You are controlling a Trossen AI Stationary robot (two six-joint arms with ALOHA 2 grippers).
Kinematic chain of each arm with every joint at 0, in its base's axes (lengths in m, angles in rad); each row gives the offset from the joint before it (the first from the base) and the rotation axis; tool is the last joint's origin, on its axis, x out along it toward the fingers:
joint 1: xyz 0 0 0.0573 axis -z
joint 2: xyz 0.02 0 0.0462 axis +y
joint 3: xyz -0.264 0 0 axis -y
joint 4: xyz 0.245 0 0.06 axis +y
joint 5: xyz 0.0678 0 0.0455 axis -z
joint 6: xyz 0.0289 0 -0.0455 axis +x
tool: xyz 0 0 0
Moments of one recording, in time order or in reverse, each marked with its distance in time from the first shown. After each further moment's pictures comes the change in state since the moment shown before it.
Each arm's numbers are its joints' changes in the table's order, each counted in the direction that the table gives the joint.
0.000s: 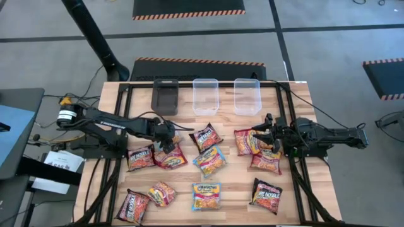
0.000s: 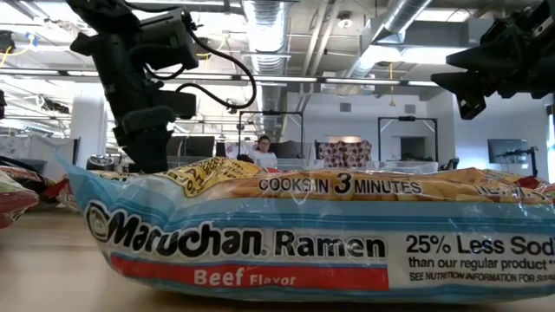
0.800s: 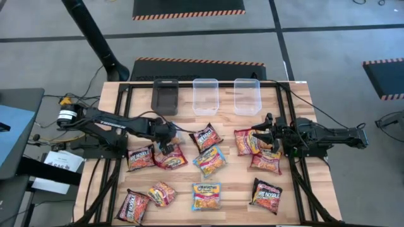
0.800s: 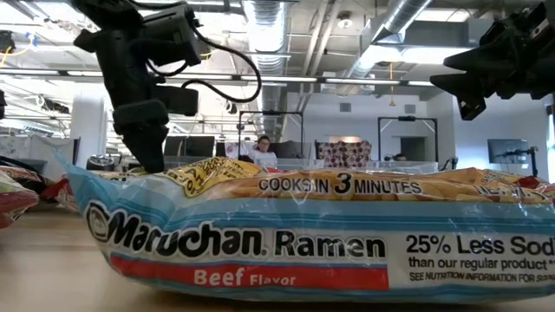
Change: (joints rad) left arm 0.012 -0.015 0.038 0.026 0.052 0.130; right arm 0.000 0.000 0.000 0.004 0.024 -0.001
